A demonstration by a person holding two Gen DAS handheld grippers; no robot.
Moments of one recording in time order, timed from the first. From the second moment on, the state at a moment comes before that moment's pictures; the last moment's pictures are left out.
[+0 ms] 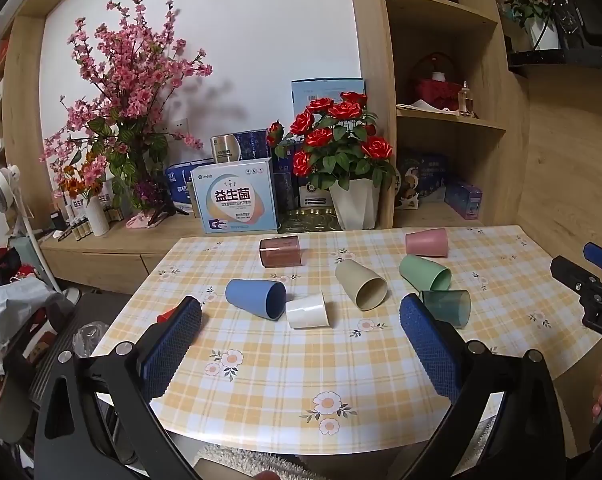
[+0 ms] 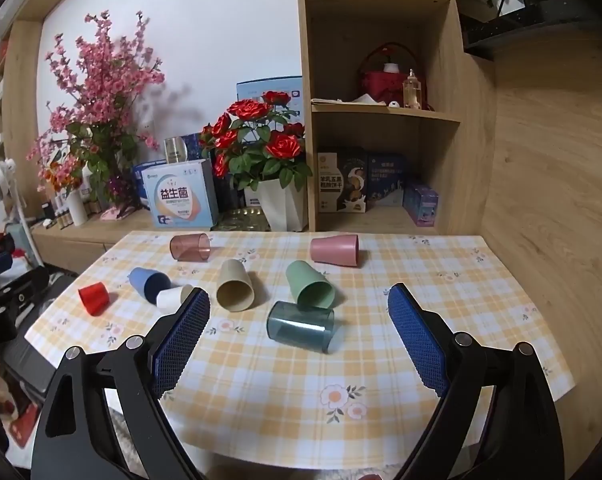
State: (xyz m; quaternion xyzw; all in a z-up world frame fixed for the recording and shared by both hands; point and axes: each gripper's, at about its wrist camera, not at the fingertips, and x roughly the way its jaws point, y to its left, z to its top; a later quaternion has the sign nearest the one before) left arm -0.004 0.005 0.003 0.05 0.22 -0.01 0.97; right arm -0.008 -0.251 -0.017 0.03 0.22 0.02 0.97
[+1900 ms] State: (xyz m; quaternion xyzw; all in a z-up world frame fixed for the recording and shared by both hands) left arm -0.001 0.000 -0.003 0.05 0.23 -0.01 0.97; right arm -0.012 -0.254 -0.021 0.04 0.22 0.01 0.98
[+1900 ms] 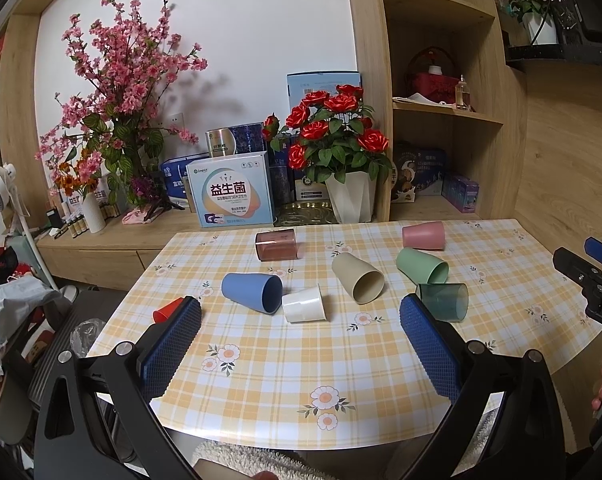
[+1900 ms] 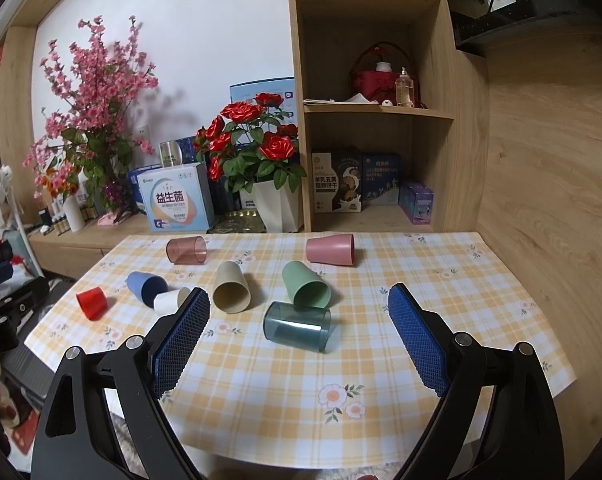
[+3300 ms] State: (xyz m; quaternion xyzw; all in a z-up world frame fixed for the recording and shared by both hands) left arm 0.113 0.120 -0.083 -0.07 0.40 0.08 0.91; right arm 0.119 -0.264 -0.113 0.05 0.35 0.04 0.93
